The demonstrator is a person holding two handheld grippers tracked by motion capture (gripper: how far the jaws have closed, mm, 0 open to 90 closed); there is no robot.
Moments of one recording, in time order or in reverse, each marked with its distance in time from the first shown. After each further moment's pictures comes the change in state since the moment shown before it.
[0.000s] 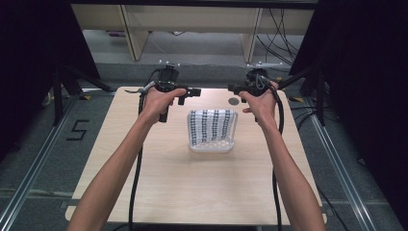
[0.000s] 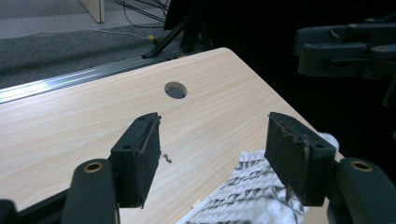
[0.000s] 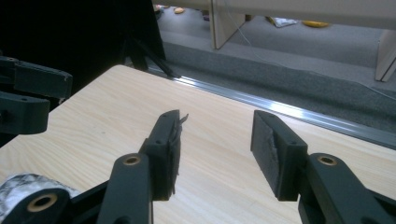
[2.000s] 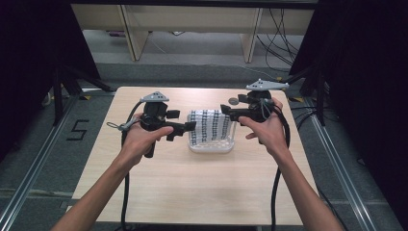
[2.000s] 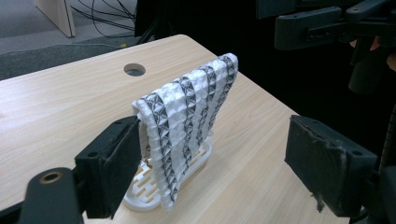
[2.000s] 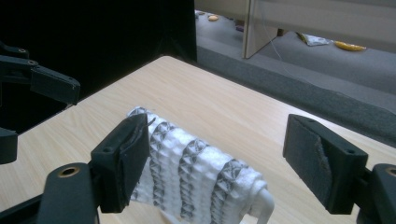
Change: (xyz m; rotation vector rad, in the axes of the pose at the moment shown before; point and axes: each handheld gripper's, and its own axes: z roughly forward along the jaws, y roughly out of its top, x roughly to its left) left arm -0.051 -0.075 -0.069 -0.050 -0.090 0.104; right arm 0.051 -0.035 -0.058 -0.038 0.108 -0.148
